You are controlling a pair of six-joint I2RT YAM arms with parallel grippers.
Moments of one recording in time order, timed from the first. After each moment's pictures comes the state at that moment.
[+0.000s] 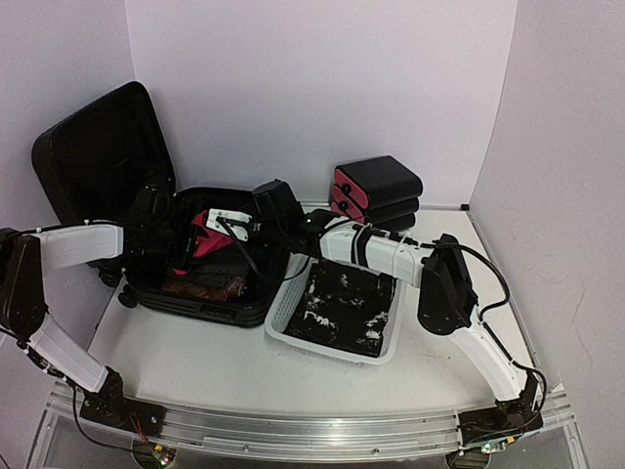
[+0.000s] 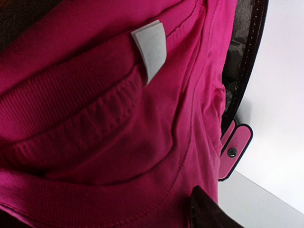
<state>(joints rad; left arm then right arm) -0.27 1.46 0.94 -0.23 0.31 -1.54 0.98 2.51 2.32 -0.21 -0.07 -0.77</state>
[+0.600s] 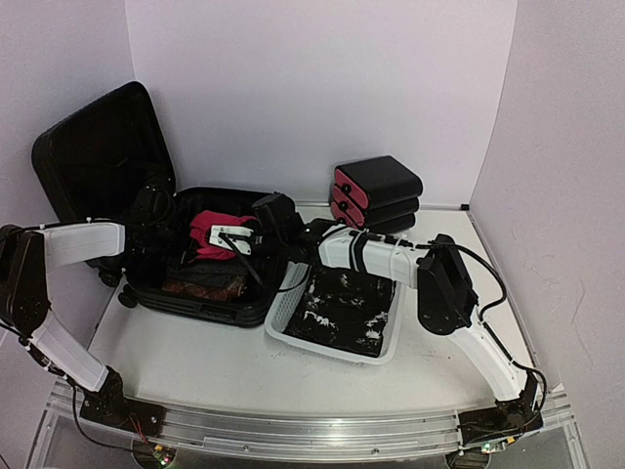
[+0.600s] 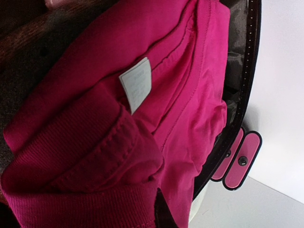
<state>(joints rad) -0.26 1.50 0.96 -0.24 0.23 -1.43 0.98 2.51 2.23 -0.20 -0.10 -0.80</state>
